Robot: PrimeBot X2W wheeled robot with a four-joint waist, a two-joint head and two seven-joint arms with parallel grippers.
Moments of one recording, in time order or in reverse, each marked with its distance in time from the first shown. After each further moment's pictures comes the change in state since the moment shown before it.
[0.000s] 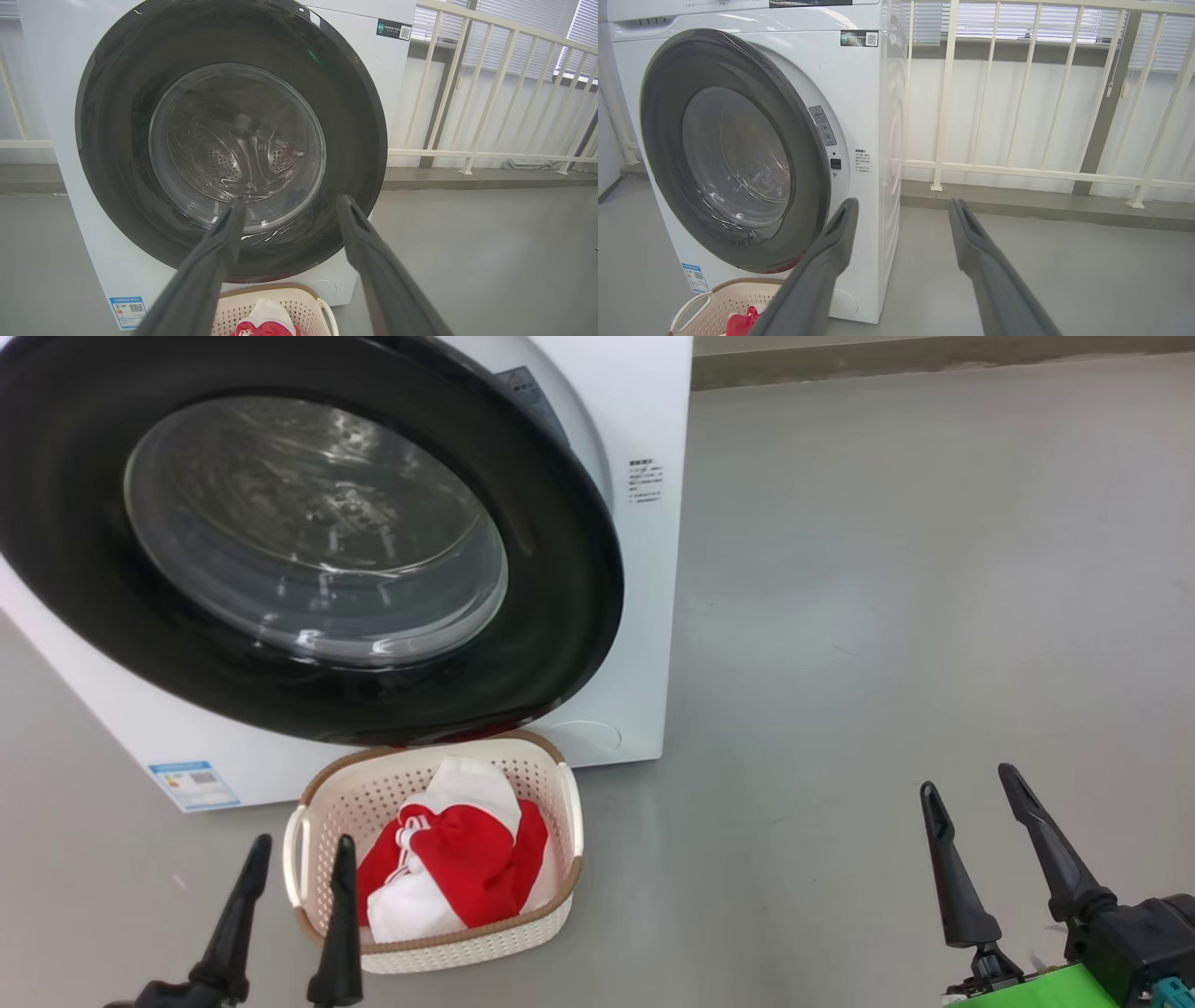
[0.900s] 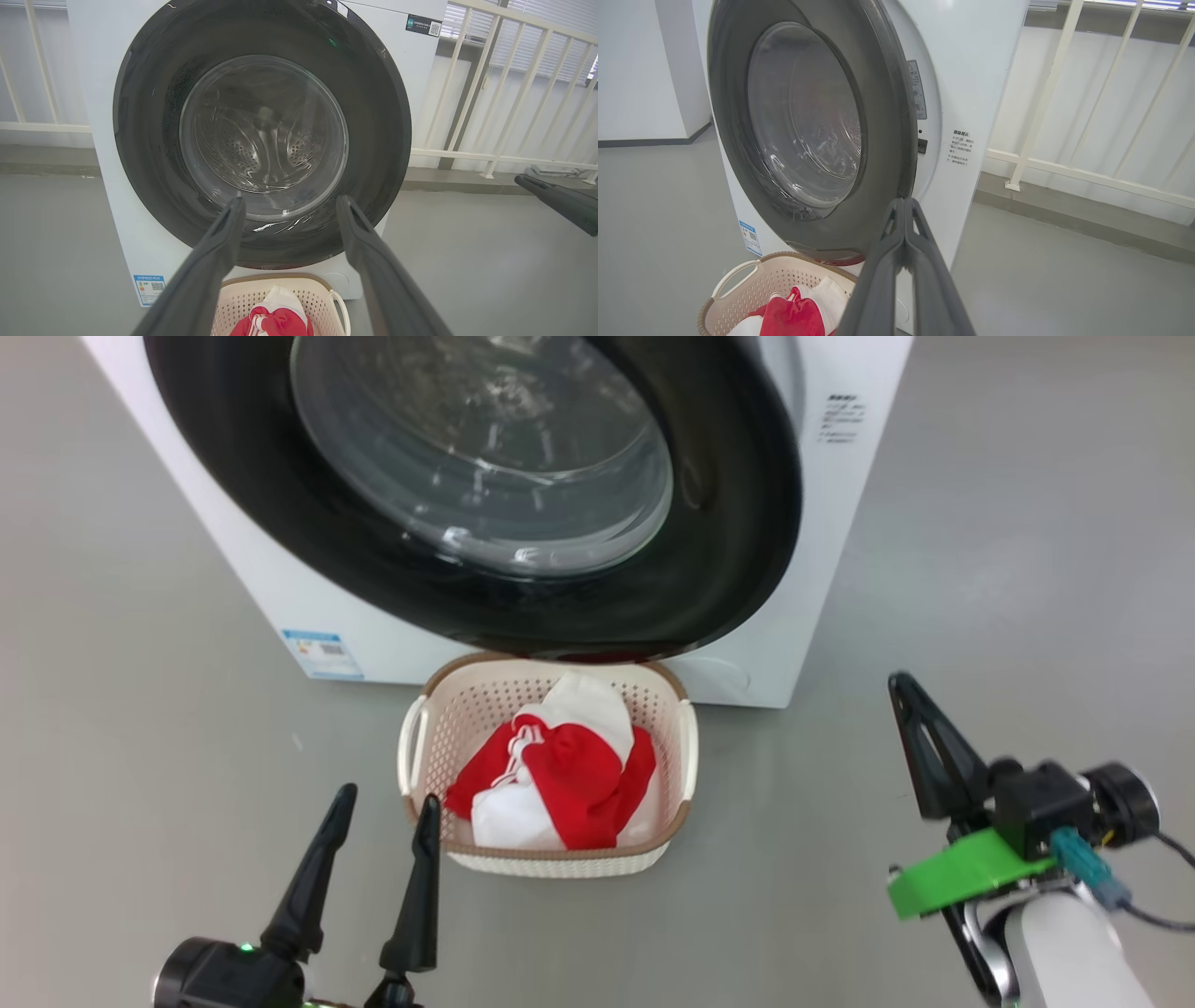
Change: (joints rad) left arm -0.069 -0.001 -0.136 -0.047 -0.008 0.001 0.000; right arm -0.299 -0.007 0.062 0.274 -0.096 0.000 0.000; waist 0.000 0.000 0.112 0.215
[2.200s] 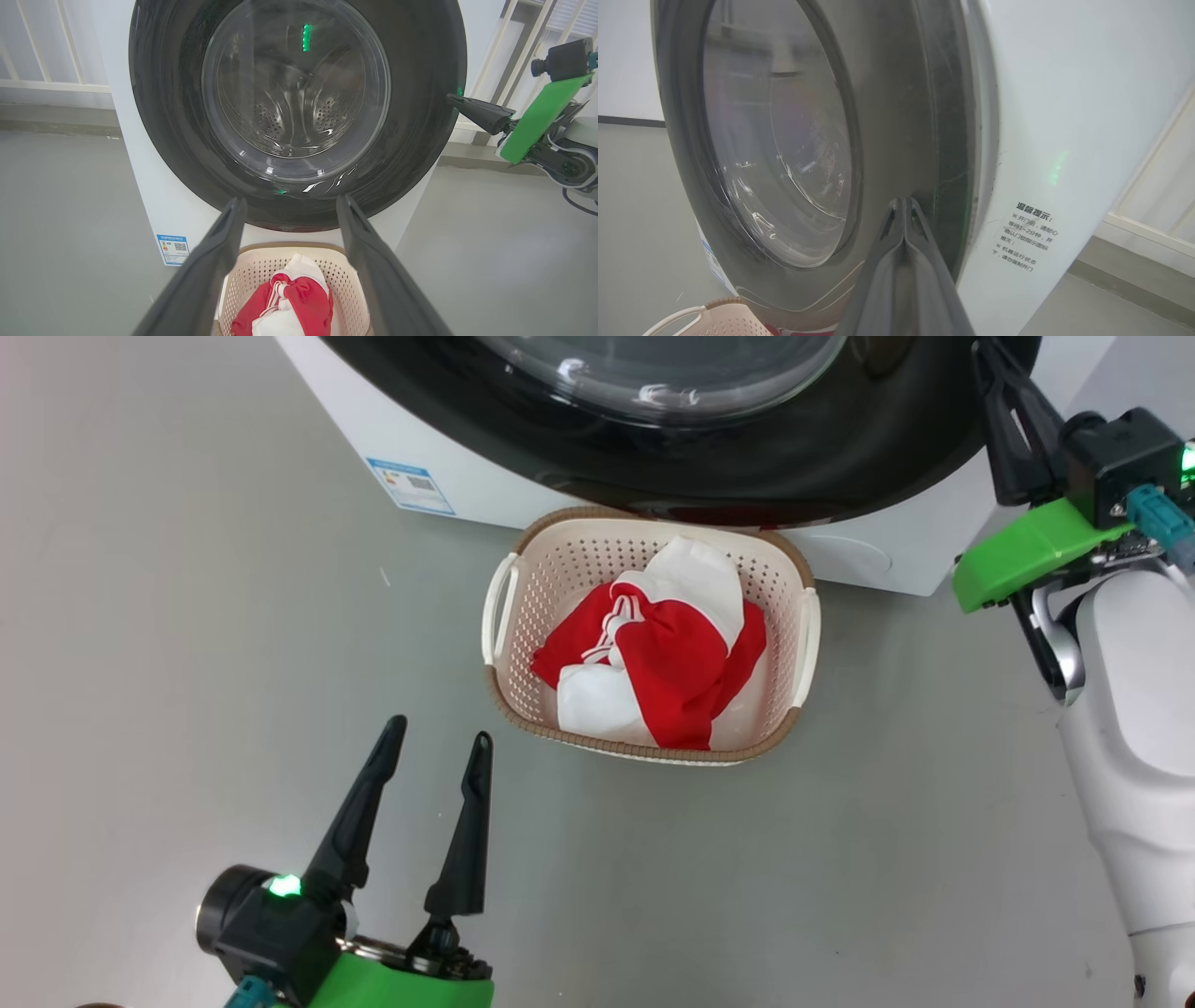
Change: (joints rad) left arm -0.124 -0.003 -0.096 -0.009 -0.033 0.029 -0.004; right arm -0.620 -0.115 0.025 0.375 -0.053 0.002 -0.001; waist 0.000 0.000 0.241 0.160
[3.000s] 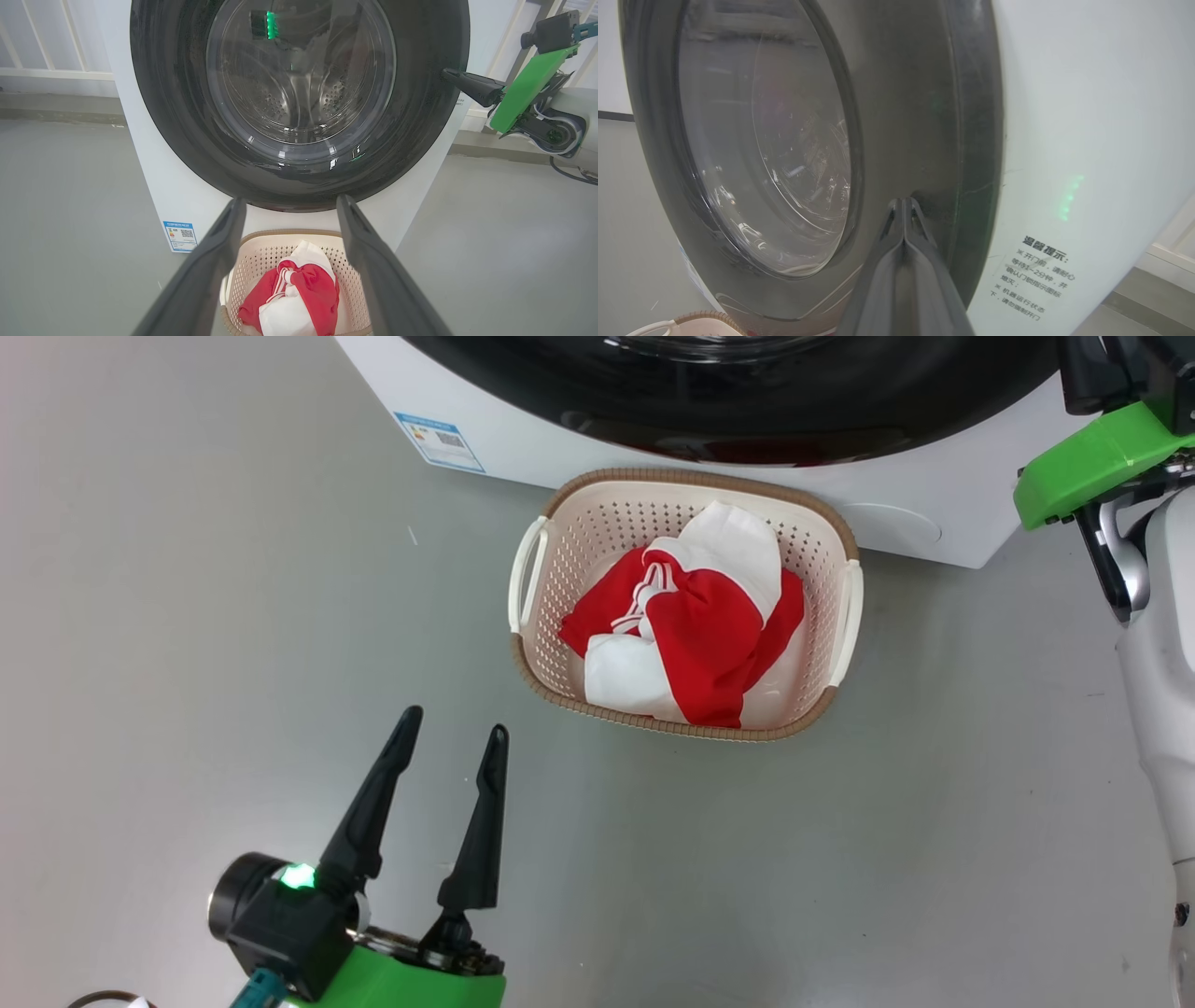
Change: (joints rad) left arm -0.020 -0.002 -0.021 0.001 0.000 -0.002 0.000; right arm -0.150 -0.049 -0.032 0.091 -0.049 0.013 -0.009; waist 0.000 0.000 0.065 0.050
